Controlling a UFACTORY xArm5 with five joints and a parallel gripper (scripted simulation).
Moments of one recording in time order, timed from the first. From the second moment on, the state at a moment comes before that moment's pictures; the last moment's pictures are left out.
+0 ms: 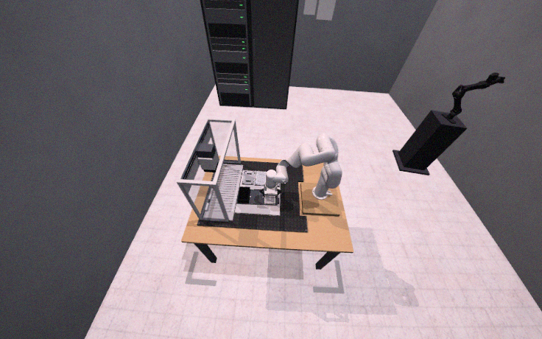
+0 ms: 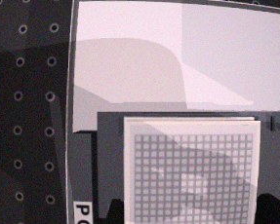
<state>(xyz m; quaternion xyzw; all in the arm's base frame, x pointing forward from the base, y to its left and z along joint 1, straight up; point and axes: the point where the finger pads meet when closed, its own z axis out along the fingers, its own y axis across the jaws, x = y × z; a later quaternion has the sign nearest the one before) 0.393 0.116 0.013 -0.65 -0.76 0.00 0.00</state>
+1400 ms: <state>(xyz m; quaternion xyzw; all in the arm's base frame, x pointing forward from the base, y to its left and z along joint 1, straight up) 0.394 0.116 0.064 -0.65 -0.76 0.00 0.00</state>
